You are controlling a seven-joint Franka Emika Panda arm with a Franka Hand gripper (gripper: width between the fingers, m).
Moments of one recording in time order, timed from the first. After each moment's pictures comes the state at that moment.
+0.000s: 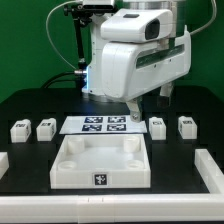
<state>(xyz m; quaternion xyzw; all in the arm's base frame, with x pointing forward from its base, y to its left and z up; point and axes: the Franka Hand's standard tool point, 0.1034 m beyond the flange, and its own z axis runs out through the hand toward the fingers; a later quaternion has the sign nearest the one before) 0.566 0.057 0.116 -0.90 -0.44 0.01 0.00</state>
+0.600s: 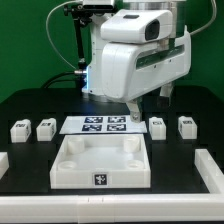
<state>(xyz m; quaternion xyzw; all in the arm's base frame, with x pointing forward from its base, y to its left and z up) 0.566 0.057 0.116 -0.90 -0.44 0.01 0.00</state>
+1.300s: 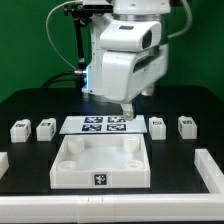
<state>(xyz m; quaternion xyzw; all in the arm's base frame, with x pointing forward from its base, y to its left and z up) 0.480 0.034 0.096 -0.80 -0.60 0.02 0.00</state>
